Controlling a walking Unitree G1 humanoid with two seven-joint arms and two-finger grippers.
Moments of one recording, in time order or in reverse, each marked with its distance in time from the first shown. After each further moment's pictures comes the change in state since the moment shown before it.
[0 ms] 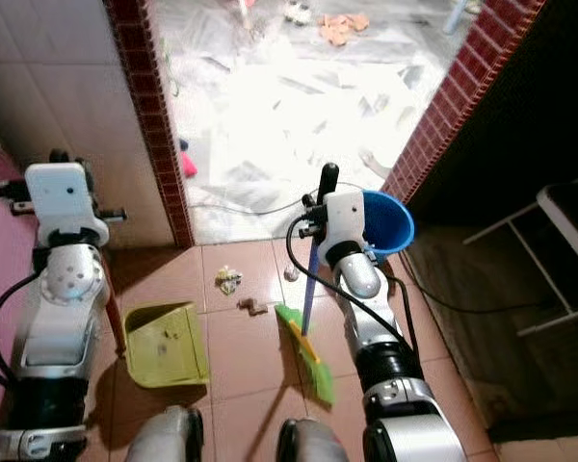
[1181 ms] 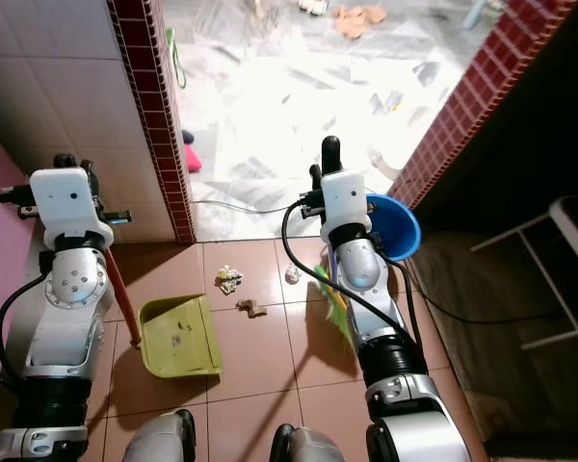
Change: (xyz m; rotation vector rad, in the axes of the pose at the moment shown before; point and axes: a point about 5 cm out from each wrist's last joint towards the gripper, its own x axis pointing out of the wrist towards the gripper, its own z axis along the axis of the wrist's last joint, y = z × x) left arm -0.001 -0.002 -0.005 -0.041 -0.026 -0.010; right arm 0.005 -0.001 0.033 -0.185 -0.162 -0.069
